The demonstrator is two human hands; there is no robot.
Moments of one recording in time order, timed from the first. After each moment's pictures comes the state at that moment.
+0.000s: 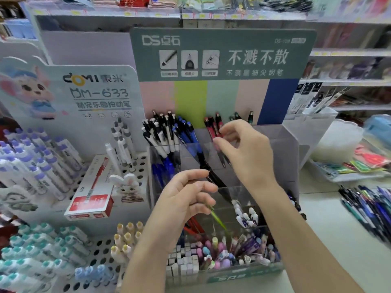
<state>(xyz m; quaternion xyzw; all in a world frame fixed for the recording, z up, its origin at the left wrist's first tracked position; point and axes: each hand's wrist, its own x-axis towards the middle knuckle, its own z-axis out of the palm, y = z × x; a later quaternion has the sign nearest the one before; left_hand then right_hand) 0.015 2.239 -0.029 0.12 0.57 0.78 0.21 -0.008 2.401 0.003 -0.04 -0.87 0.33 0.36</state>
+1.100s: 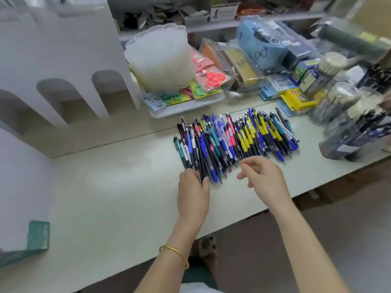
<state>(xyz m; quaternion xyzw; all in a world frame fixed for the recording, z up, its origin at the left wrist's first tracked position) 0.193 2.809 -0.260 0.10 0.90 0.41 0.14 0.267 2.935 -0.185 -0.37 -0.78 0.49 0.09</state>
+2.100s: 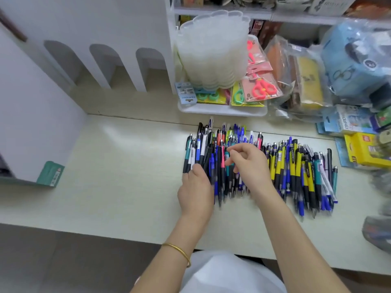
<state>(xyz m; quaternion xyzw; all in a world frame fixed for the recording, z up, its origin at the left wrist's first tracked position) 0.174 2.884 -0.251 -0.03 0.98 0.16 0.11 0.152 2.999 -0.198 -0.21 -0.82 0.53 -0.04</state>
